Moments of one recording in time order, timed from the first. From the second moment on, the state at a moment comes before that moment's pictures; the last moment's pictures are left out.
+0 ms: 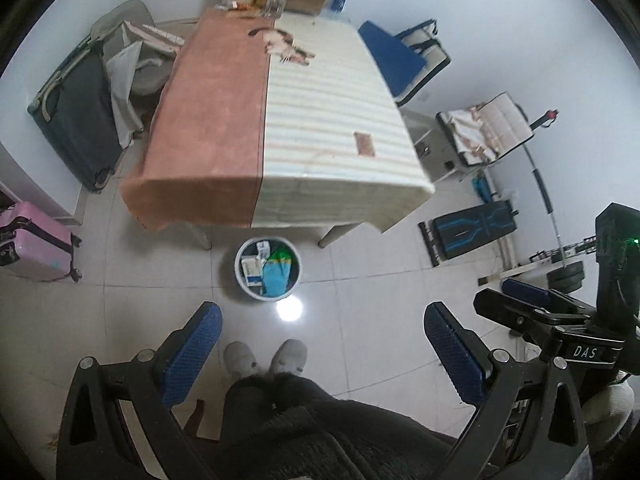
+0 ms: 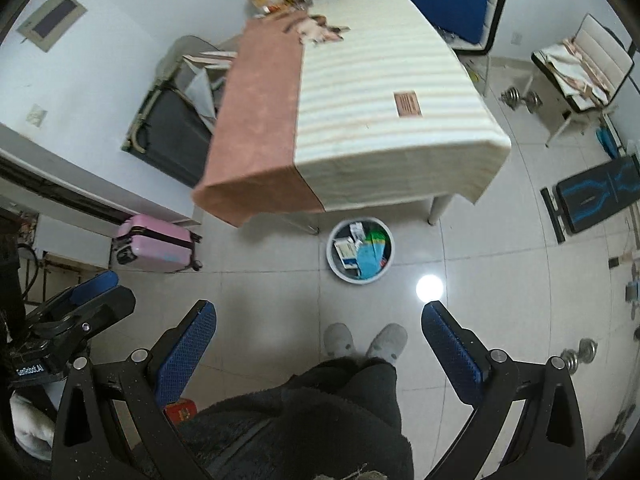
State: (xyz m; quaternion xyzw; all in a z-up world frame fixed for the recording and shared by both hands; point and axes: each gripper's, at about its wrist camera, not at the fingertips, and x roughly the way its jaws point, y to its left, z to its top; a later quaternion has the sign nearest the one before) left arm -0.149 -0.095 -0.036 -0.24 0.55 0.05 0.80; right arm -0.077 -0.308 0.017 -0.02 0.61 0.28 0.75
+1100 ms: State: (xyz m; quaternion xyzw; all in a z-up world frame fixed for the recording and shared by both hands) left arm -0.176 -0.097 0.000 -0.26 0.53 0.05 0.81; right arm -0.101 -0.293 0.058 -0.02 0.61 0.30 0.74
